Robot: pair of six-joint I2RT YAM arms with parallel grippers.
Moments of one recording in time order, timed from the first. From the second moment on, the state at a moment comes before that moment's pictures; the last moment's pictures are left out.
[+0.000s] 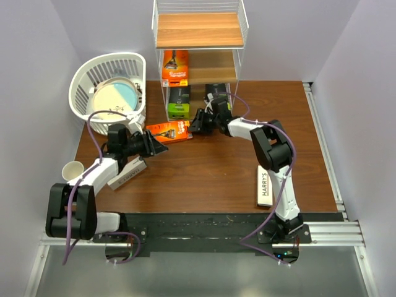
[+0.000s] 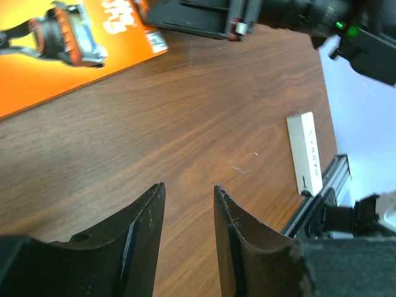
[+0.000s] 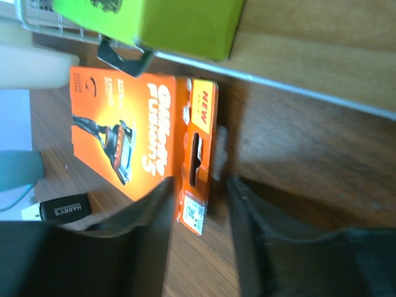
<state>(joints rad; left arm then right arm) -0.07 1.31 0.60 0.13 0.73 -0.47 0.49 2.27 1.53 0.10 -0.44 0.66</state>
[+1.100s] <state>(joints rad) -0.41 1.64 0.69 0.20 0.27 -0.62 0.49 1.58 0.74 0.06 -0.43 0.62</state>
